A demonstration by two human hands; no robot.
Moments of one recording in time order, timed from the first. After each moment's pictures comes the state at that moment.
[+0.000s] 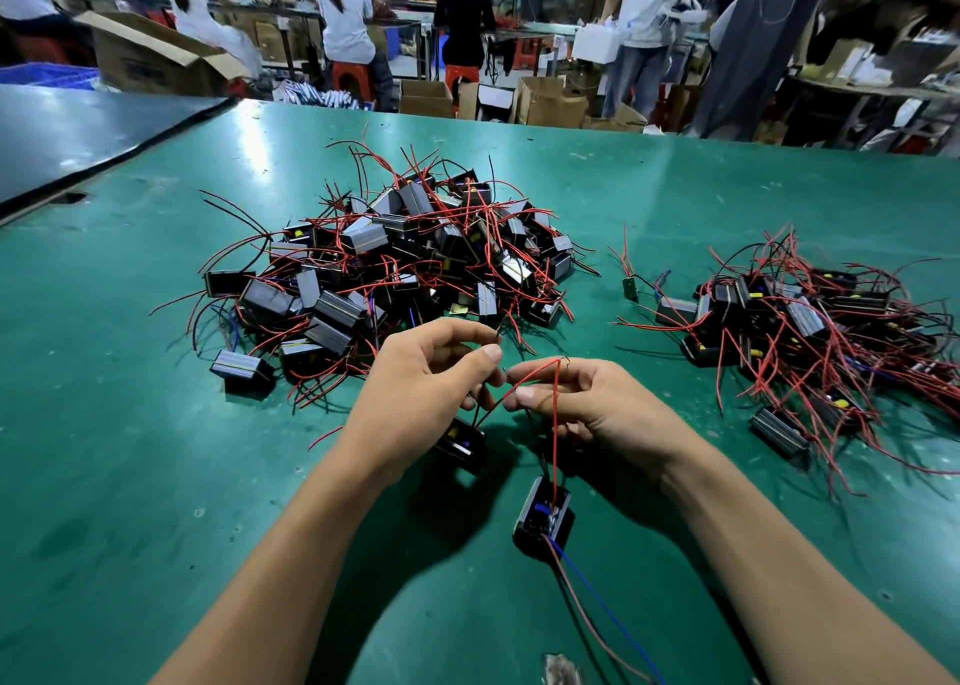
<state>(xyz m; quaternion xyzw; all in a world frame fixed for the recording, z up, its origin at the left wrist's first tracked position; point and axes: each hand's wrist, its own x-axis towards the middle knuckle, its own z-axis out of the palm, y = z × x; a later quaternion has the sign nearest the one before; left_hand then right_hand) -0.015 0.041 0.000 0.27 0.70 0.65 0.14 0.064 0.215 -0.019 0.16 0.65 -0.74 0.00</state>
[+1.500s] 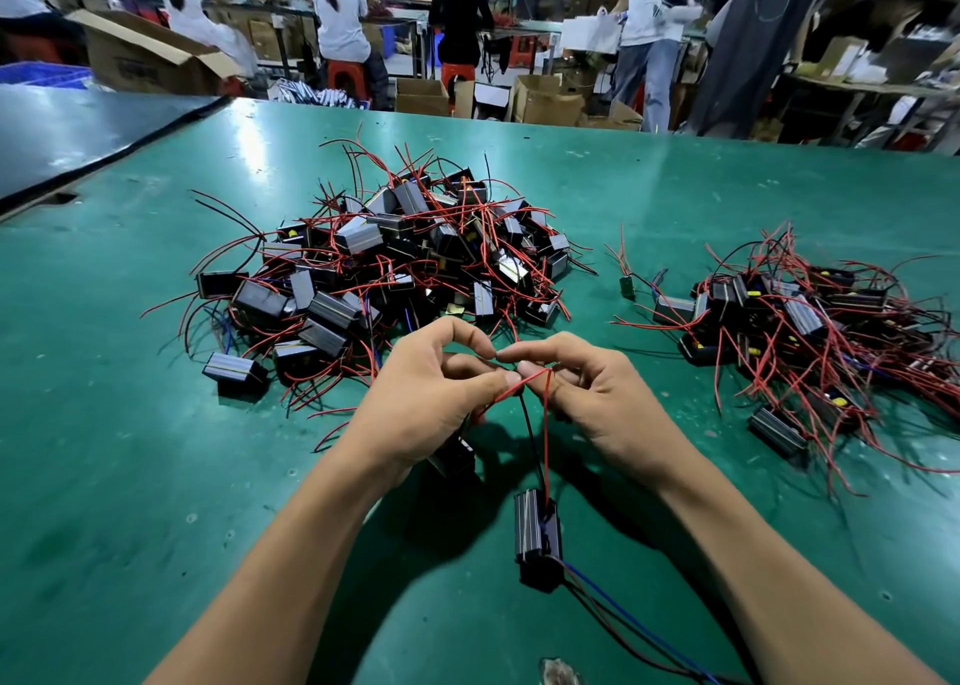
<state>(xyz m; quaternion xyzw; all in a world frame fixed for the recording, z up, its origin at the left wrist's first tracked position) -0.014 0.047 0.006 0.23 0.68 0.66 0.24 0.068 0.212 -0.017 -0.01 0.79 -0.58 -0.18</state>
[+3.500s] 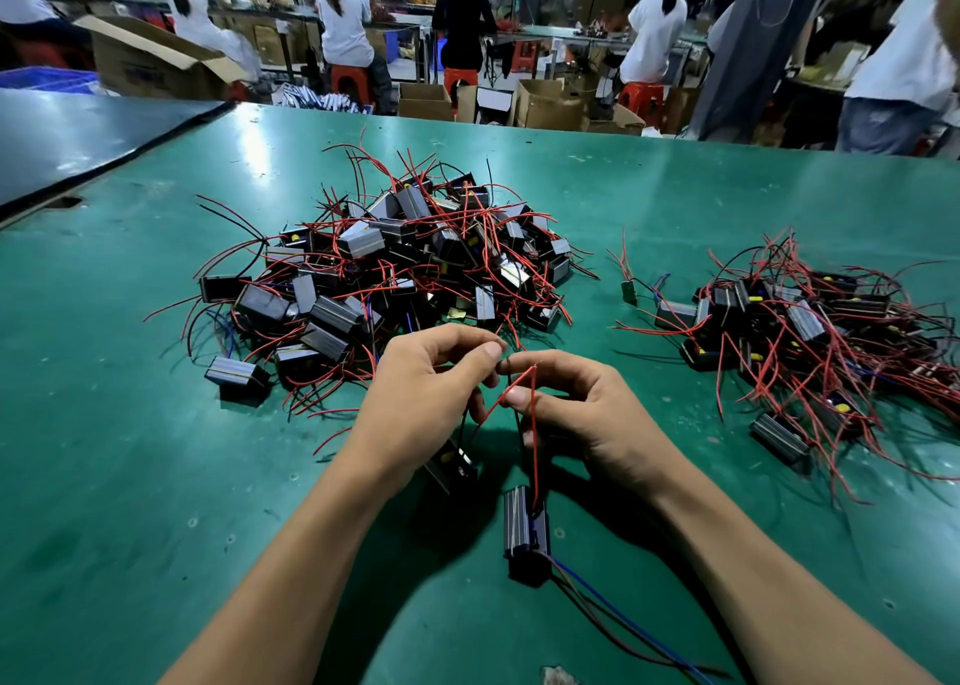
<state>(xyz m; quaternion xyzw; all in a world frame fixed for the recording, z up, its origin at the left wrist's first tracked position) -0.015 0.048 0.002 0.26 0.71 0.64 0.10 0.066 0.208 -0.030 0.03 0.69 -0.72 -0.08</state>
